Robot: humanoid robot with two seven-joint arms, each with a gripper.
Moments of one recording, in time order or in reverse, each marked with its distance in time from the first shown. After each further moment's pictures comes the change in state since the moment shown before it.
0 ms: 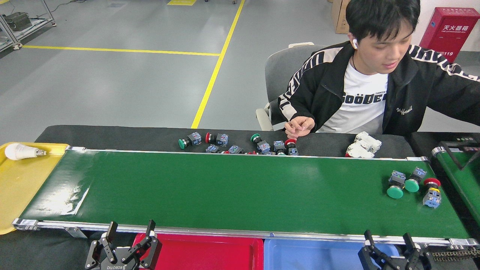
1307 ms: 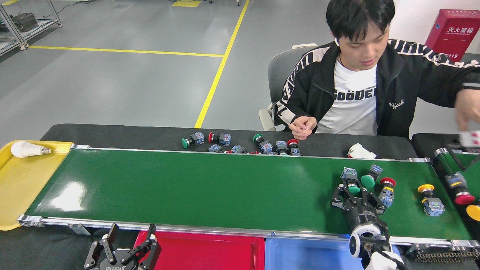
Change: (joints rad) left arm 0.006 0.056 -0.003 0.000 0.000 -0.032 -0.114; right arm -0.240 -0.030 0.250 0.291 -0.051 0.032 0.028
